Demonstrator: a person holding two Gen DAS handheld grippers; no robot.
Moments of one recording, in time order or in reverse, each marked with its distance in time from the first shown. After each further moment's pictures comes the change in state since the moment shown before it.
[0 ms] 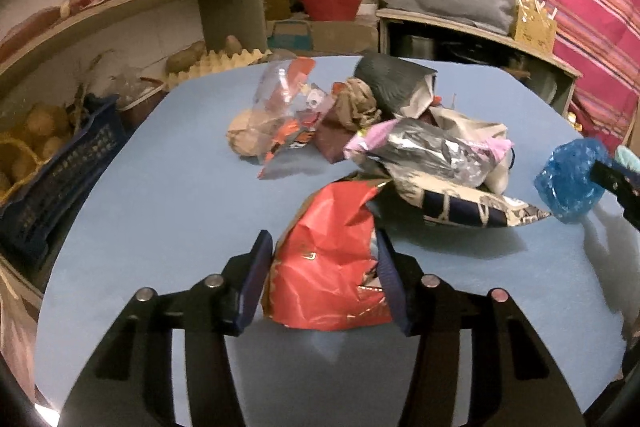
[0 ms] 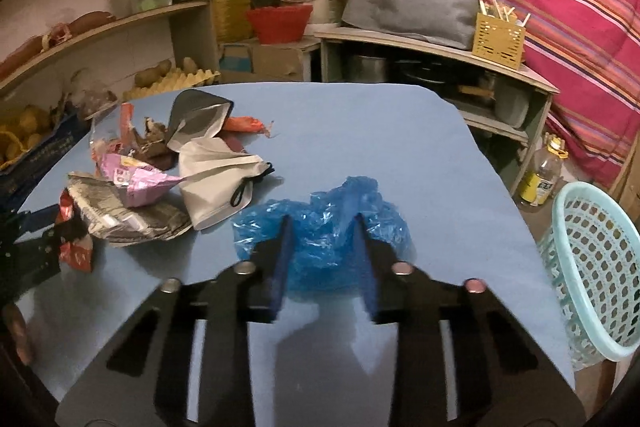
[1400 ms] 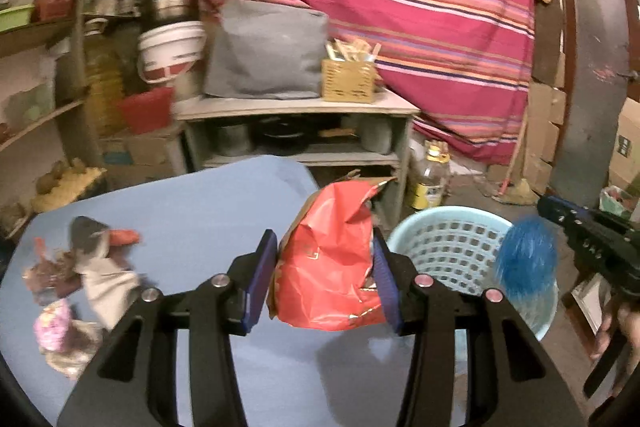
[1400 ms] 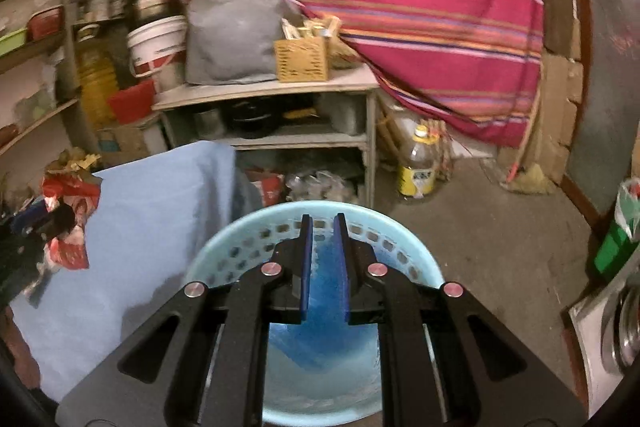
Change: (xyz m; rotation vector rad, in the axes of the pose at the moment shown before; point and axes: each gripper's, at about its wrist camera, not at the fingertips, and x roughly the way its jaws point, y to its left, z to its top) left arm -0.080 -0.357 0.076 0.221 -0.232 -0.346; right arm -0.123 -0.313 -0.020 0.283 -0.105 -0.256
